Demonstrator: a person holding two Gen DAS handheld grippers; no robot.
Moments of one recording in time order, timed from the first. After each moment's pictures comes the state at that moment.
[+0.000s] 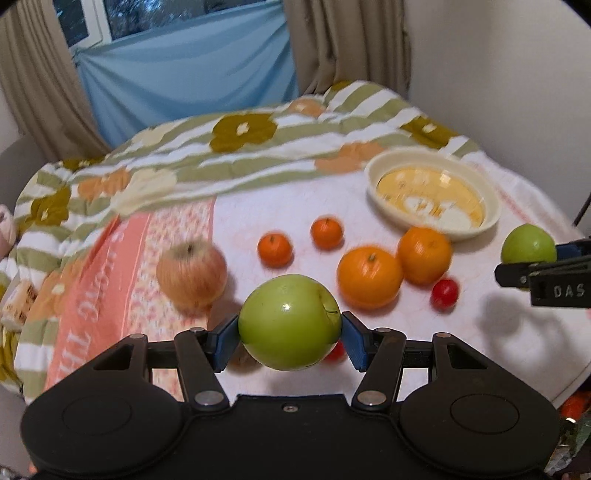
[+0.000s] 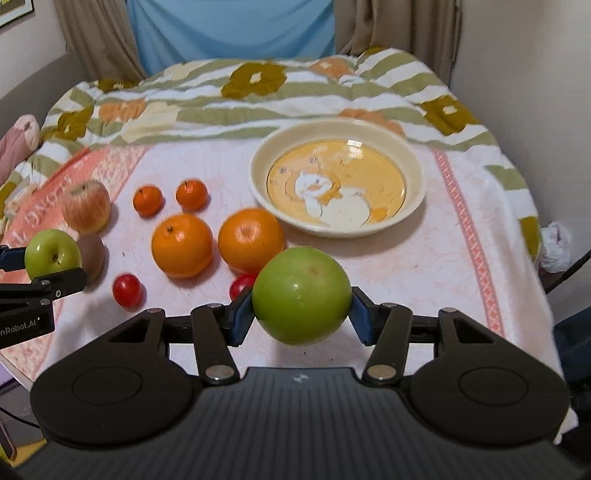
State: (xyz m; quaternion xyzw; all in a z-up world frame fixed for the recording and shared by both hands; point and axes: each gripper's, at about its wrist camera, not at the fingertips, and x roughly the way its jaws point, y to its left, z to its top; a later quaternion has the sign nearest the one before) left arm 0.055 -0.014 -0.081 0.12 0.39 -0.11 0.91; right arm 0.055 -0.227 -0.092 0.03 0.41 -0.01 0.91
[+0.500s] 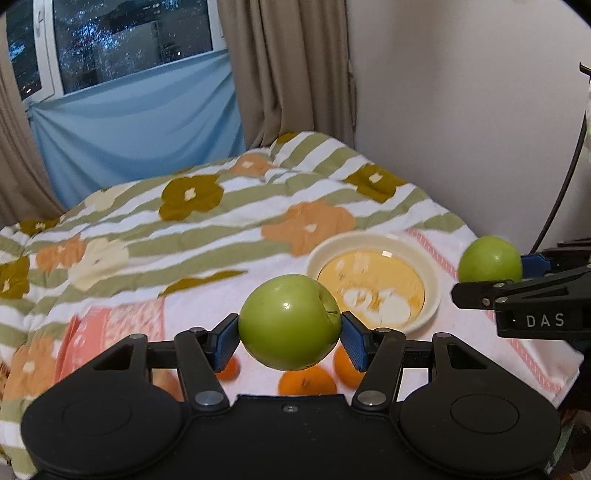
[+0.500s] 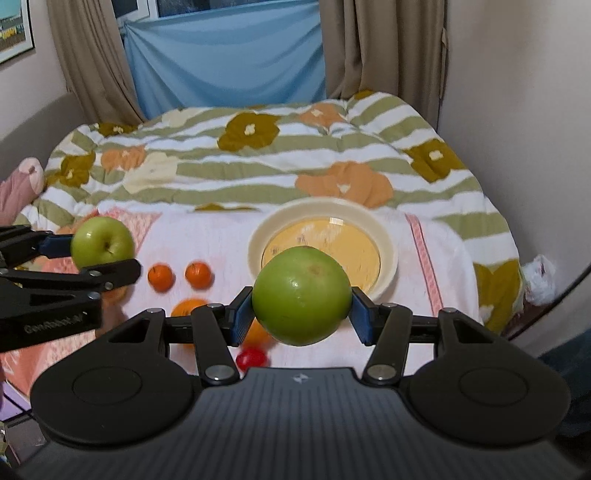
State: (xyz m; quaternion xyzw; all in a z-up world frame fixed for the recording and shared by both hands) left arm 0.094 -0.068 -0.014 0.12 0.33 -0.19 0.92; right arm 0.078 -0.259 -0.011 0.04 0.36 0.00 0.93
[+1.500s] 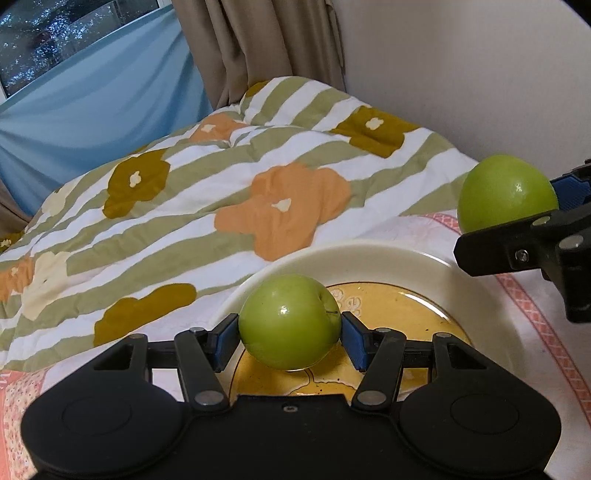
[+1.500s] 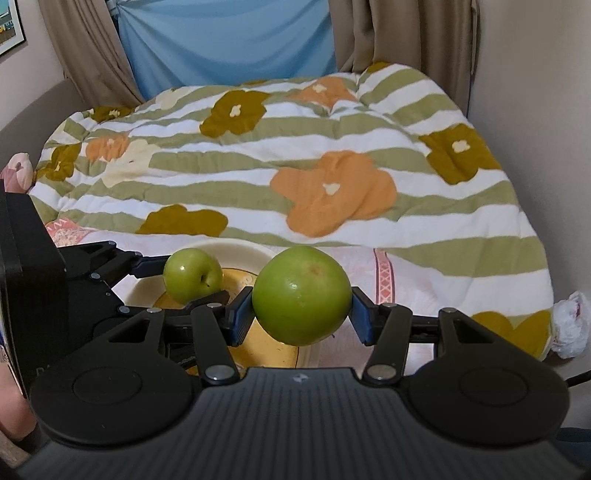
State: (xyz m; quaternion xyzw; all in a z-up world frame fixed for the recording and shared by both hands) left arm 0.260 -0.232 -0.142 0.19 0.39 -0.18 0.88; right arm 0.260 -0.393 -0.097 0.05 0.42 0.06 0.90
